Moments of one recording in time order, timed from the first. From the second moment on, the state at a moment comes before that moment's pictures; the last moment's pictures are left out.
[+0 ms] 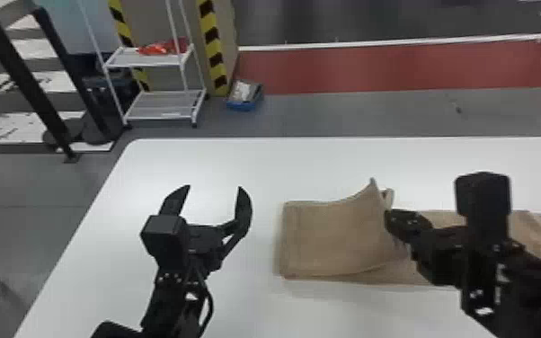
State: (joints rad) left arm 0.33 0.17 -0.16 -1.90 0.08 -0.02 0.21; right arm 0.23 -0.15 0.09 -2.26 -0.14 0.94 0.16
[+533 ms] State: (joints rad) left arm 0.33 0.17 -0.17 -1.91 0.08 -0.03 0.21; right arm 0.19 -0.19 -0.23 -2.11 -0.15 1.03 0.41
